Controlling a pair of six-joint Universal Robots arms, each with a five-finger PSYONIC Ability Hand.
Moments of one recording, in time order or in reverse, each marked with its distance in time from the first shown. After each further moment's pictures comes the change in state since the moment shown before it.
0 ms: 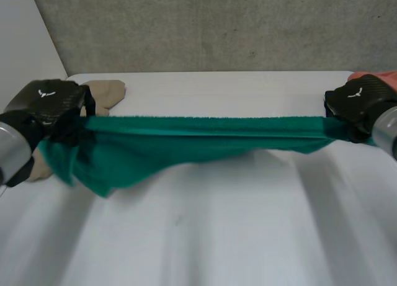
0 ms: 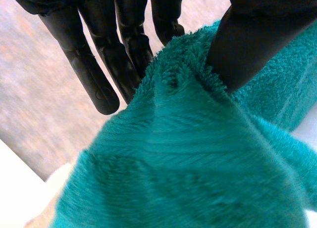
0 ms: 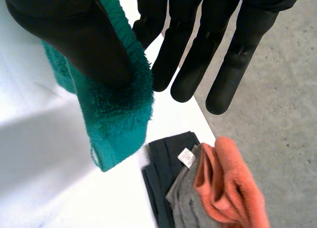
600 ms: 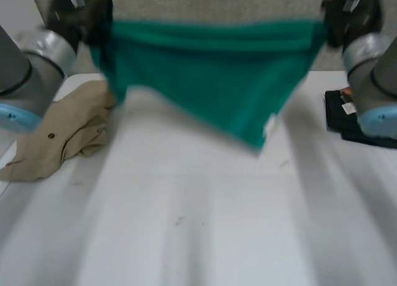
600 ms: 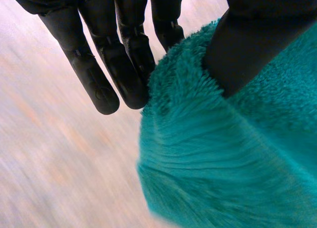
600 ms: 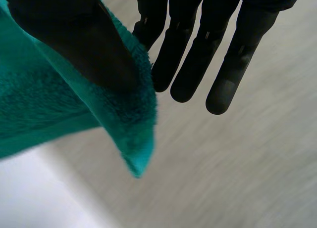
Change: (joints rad) left arm -0.081 -0.564 0.668 0.456 0.013 0.026; right arm 0.053 0.388 -0.469 -0.588 0.064 0.356; left_hand 0.000 0.003 0.013 0.001 0.000; right_hand 0.000 0.000 0.003 0.000 0.015
